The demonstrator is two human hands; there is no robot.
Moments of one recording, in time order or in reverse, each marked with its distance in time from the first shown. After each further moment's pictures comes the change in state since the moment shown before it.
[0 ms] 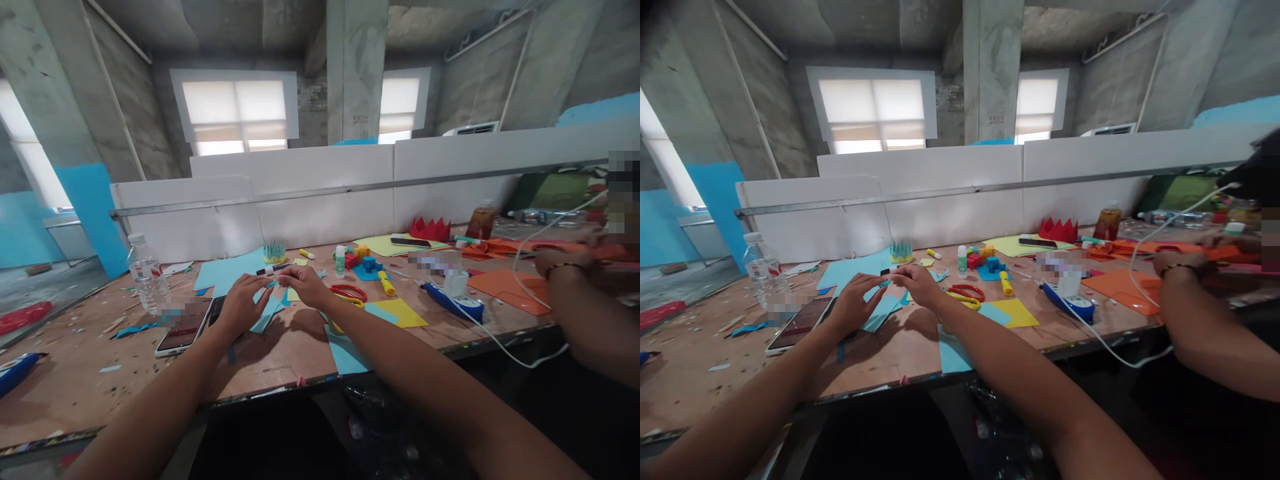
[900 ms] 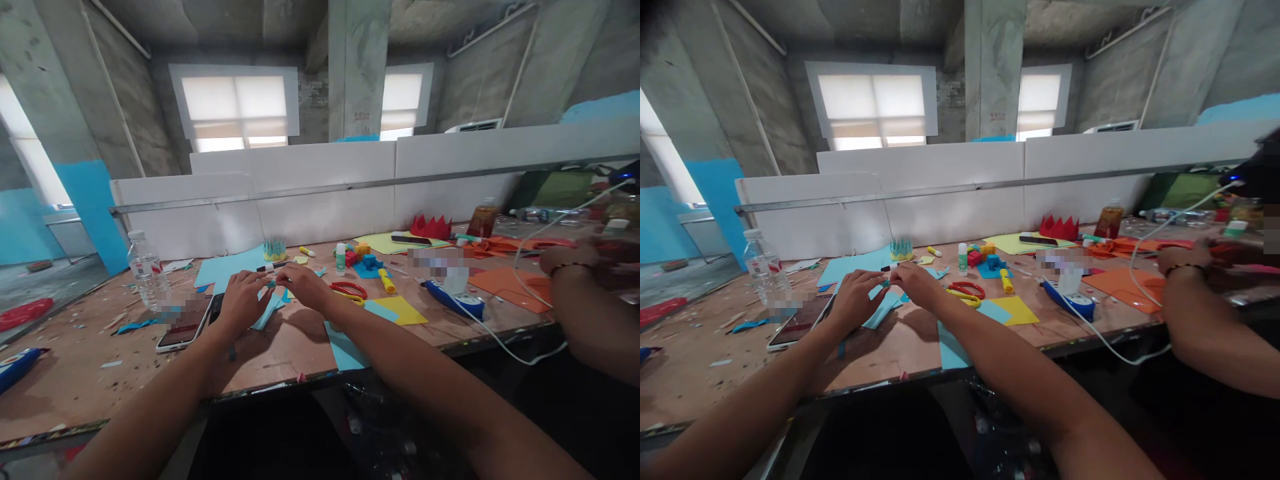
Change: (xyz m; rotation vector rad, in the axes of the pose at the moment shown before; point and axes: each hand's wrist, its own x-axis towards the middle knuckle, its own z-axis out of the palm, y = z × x) left_hand 0.000 0.004 0.000 0.265 -0.068 -0.032; right_hand -0.002 -0.009 -0.001 -0.627 -0.077 -0.377
